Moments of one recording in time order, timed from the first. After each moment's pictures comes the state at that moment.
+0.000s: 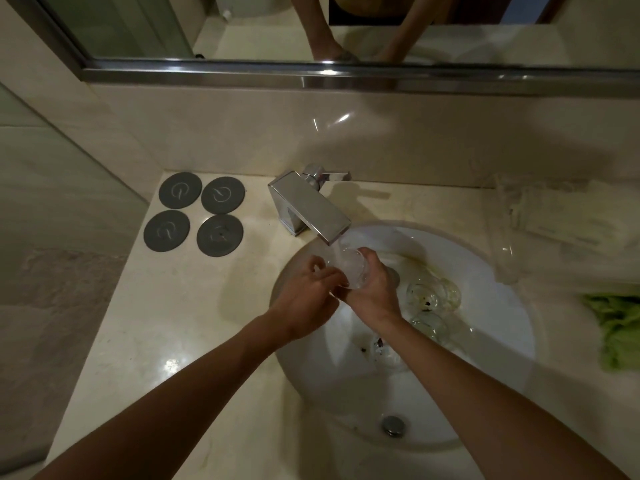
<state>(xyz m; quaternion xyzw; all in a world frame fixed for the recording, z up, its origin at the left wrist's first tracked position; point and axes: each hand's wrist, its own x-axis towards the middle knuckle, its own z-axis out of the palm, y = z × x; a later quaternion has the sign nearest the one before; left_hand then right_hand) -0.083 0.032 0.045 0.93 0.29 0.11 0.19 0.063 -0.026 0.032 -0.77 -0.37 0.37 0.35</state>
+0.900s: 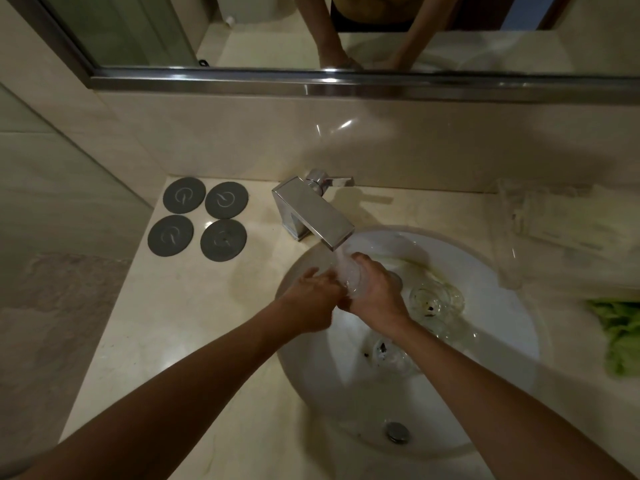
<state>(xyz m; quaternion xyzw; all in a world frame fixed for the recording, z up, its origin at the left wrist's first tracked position) -0.063 0.046 0.057 0.92 0.27 -0.20 0.18 0.071 -0.020 0.028 -0.74 -0.42 0.41 0.33</state>
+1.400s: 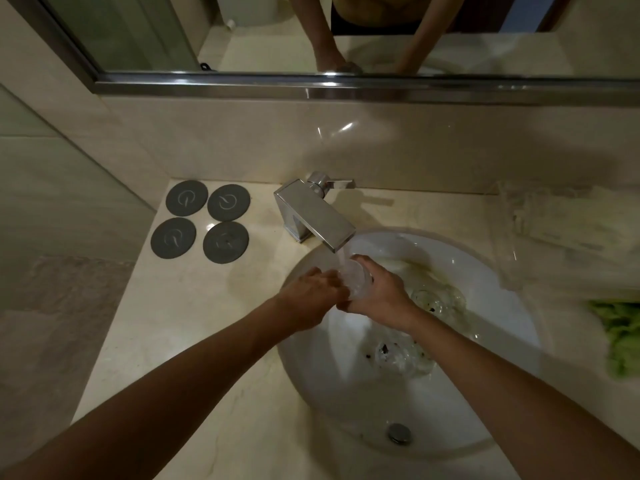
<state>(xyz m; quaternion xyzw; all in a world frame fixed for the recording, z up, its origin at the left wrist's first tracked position) -0.075 0.051 0.065 0.96 0.21 -0.15 0.13 0.082 -0.012 0.042 -0.68 -0.36 0.53 0.35</state>
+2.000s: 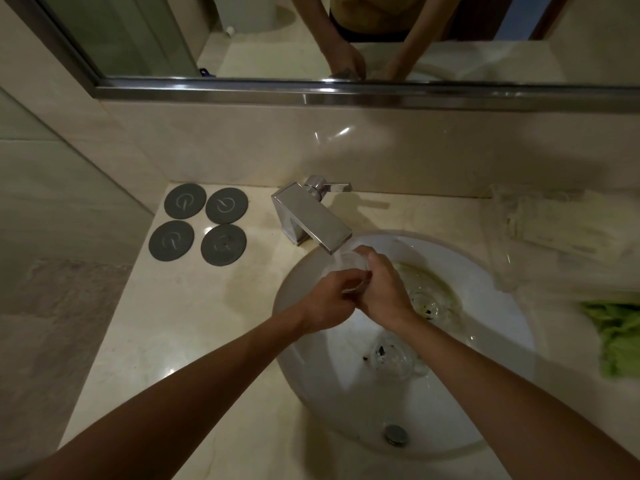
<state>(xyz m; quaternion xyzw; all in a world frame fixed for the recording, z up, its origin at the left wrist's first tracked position) -0.050 0.032 0.076 0.75 0.37 0.05 0.54 0.079 -0.011 0.035 -0.77 -0.49 0.33 0.25</state>
